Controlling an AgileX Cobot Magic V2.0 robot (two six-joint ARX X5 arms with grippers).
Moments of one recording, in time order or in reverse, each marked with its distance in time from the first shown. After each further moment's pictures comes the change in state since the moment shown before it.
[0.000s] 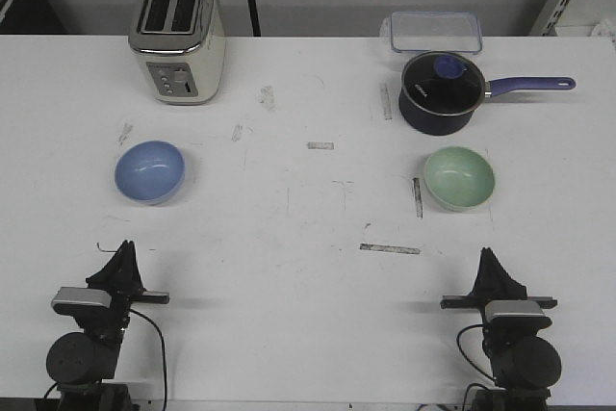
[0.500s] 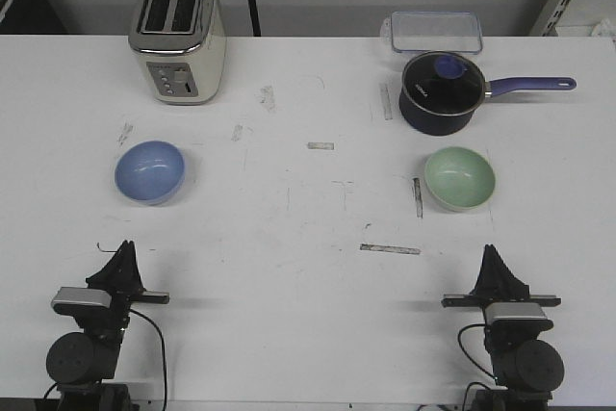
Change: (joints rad) left arm 0.000 0.000 0.000 0.000 0.000 0.000; right arm 0.000 0.000 0.006 0.061 0.000 -0.035
